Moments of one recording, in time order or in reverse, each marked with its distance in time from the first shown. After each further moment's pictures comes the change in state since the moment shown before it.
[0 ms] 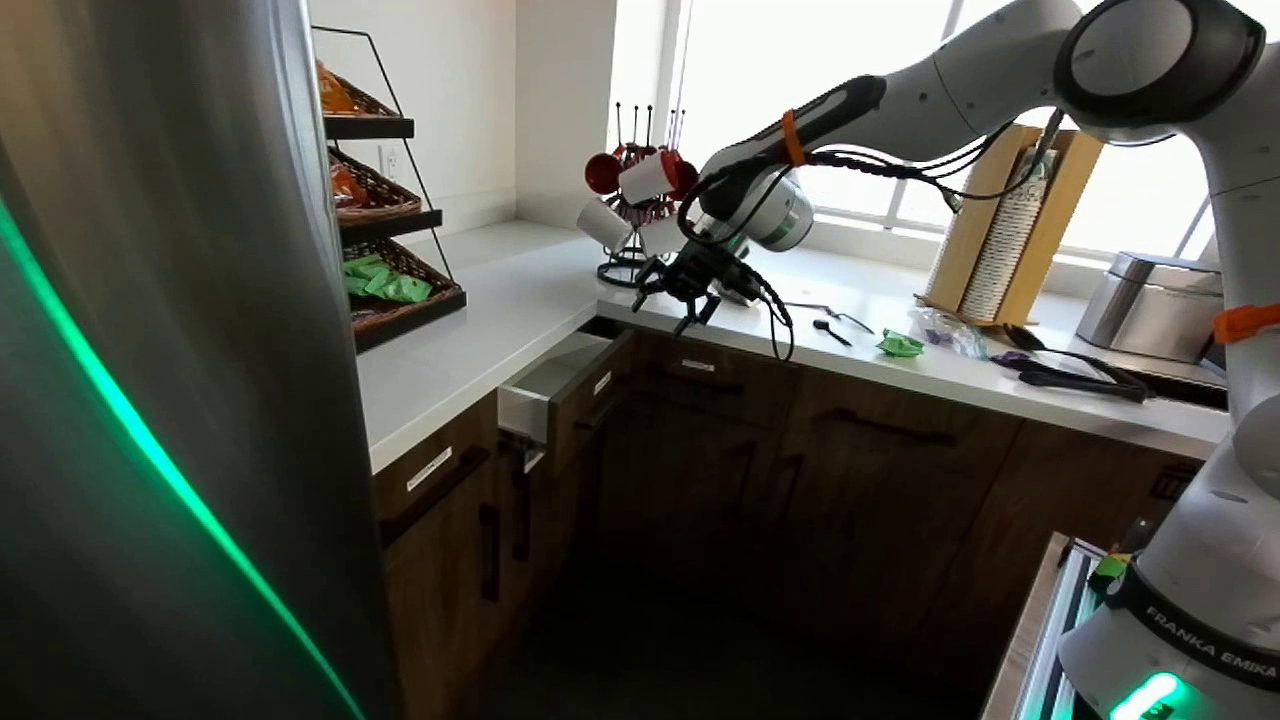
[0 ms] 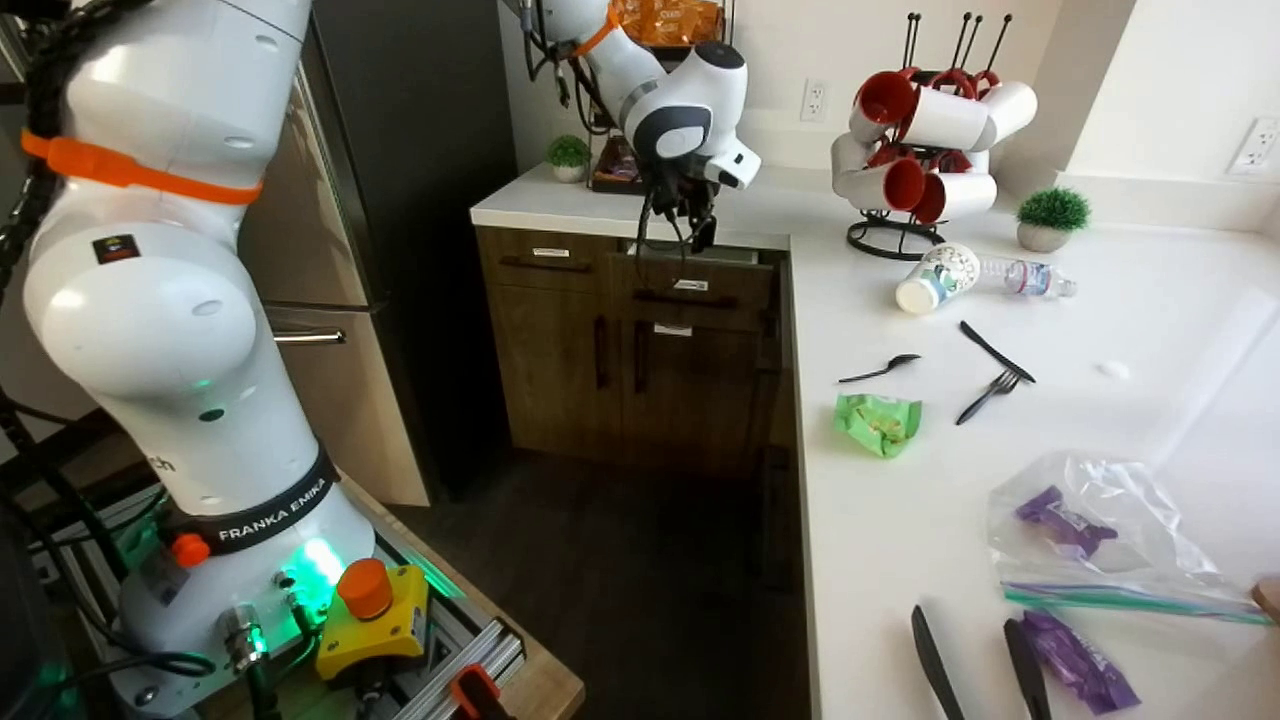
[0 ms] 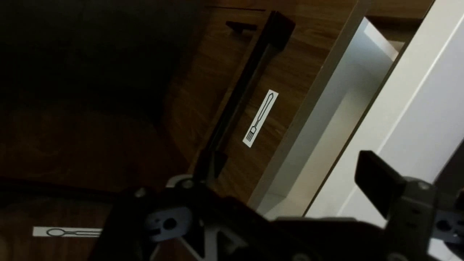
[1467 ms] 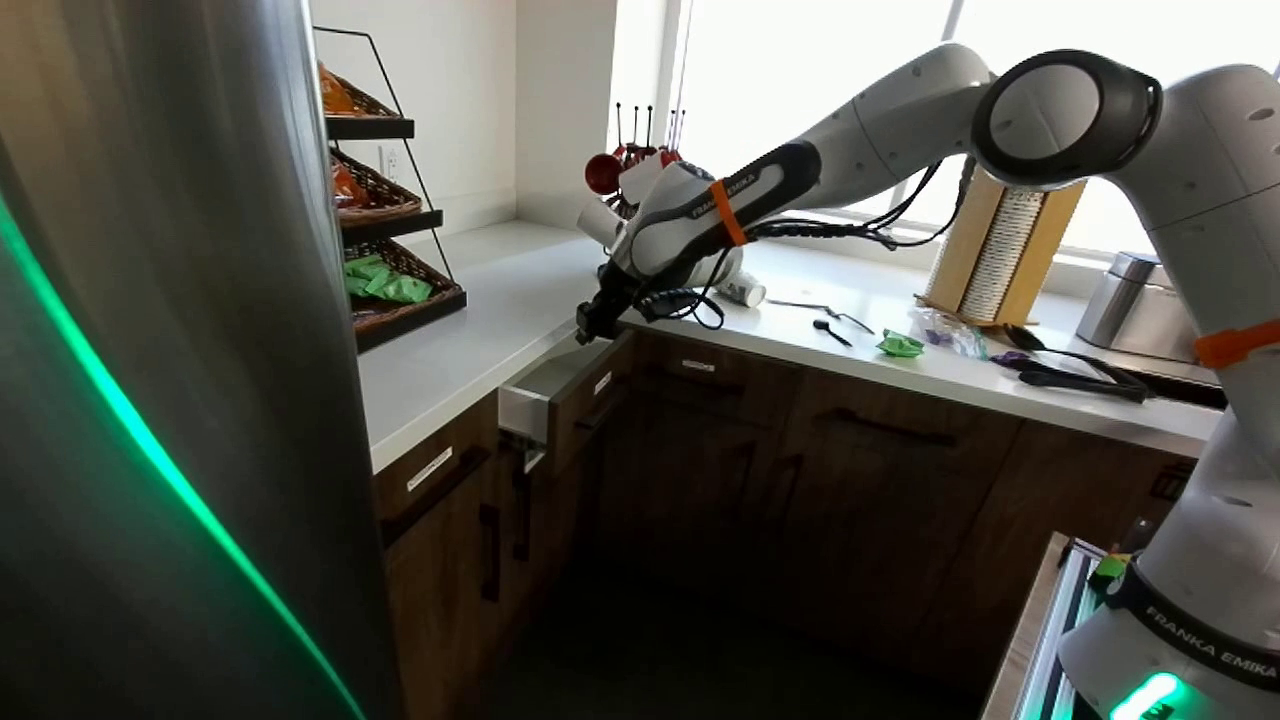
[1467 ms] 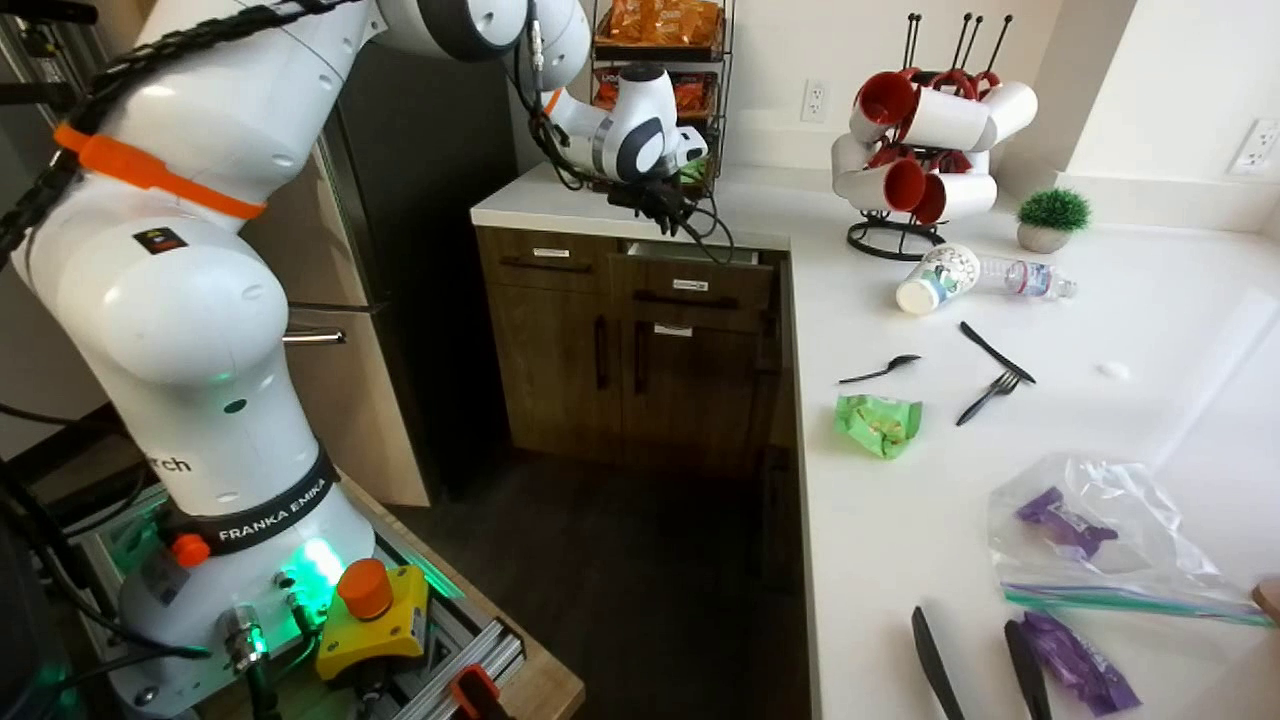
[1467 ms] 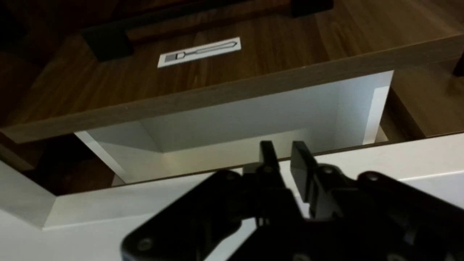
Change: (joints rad) arm 0.205 0.217 -0.038 0.199 -0.446 0.229 -0.355
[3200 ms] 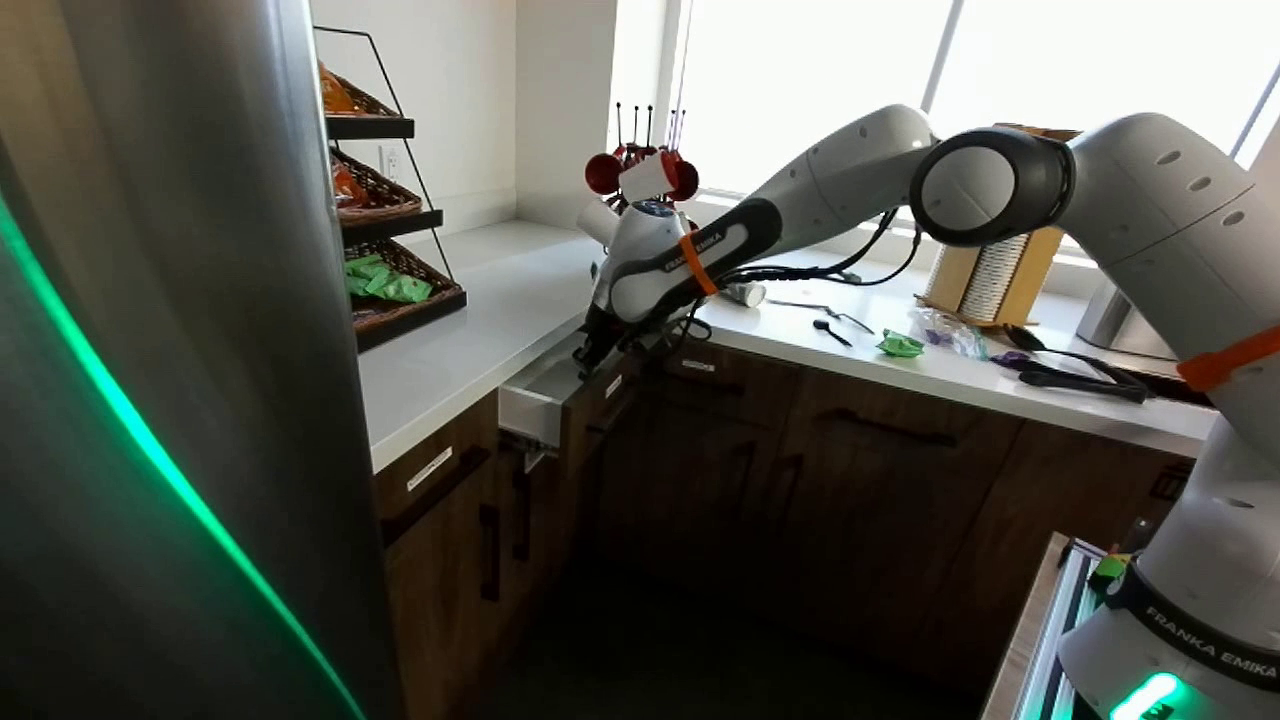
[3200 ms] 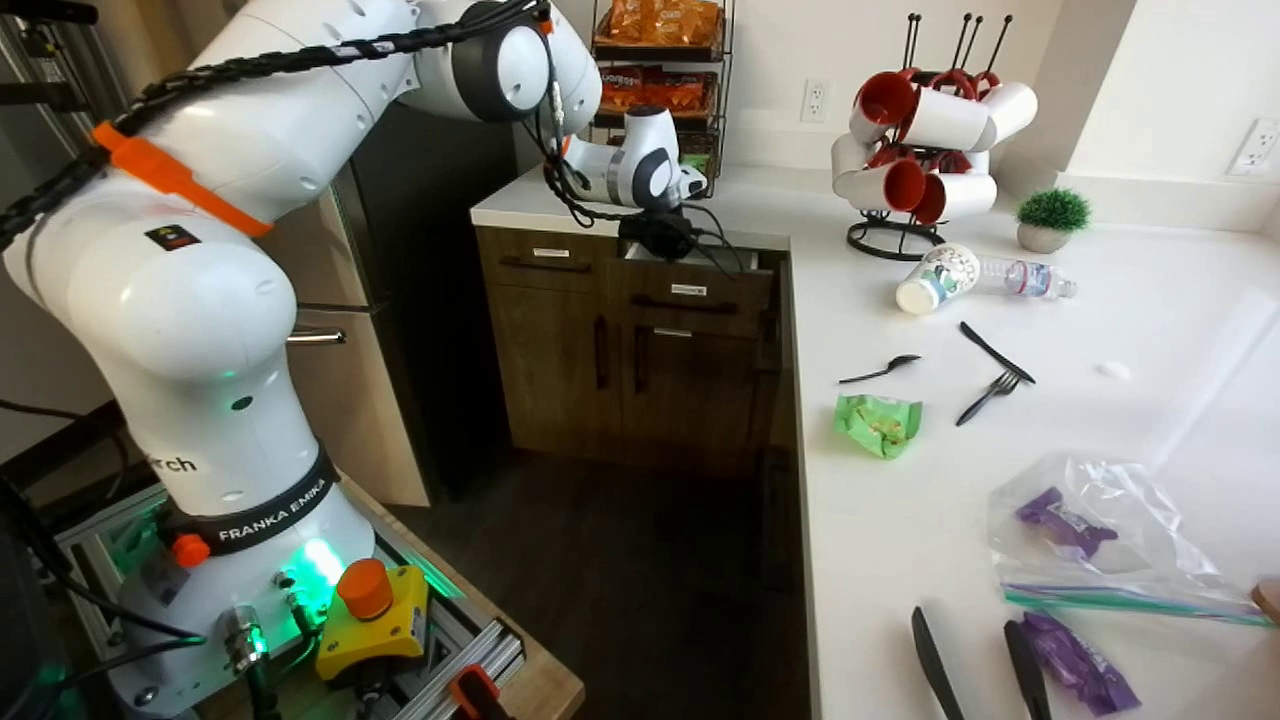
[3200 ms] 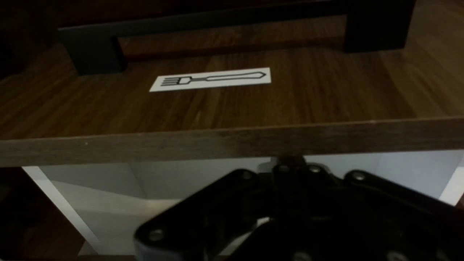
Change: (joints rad) arm 0.067 0.196 -0.080 0.221 -0.135 -0.181 0.019
